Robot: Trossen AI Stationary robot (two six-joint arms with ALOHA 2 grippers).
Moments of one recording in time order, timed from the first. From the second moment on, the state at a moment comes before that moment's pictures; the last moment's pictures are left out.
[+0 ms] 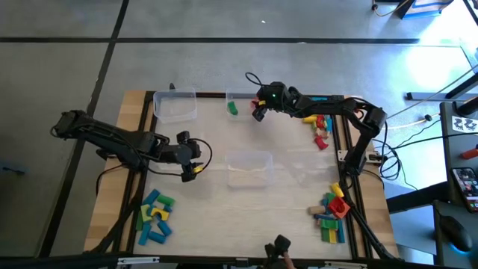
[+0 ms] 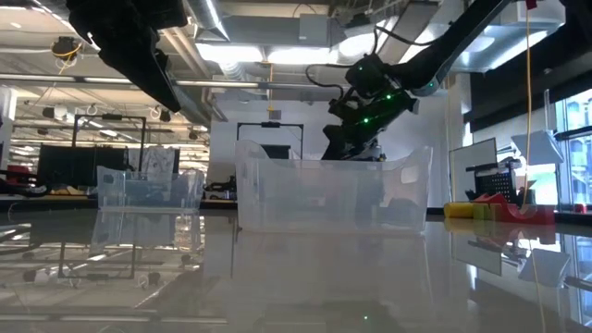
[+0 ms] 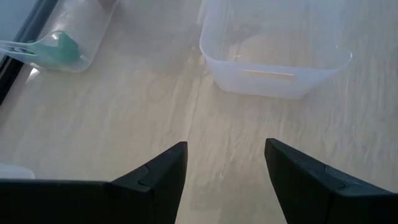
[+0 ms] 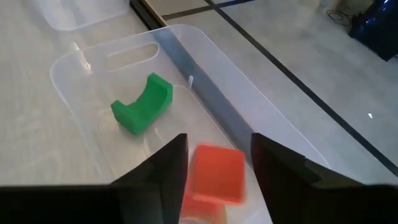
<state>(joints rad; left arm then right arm) -0.21 1.10 0.80 -0.64 -0.39 -0.27 -0.56 1.79 1.06 0.17 0.10 -0.12</state>
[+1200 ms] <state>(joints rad) -0.21 1.10 0.80 -0.64 -0.39 -0.28 -0.56 1.35 1.06 -0.76 0.26 -0.07</state>
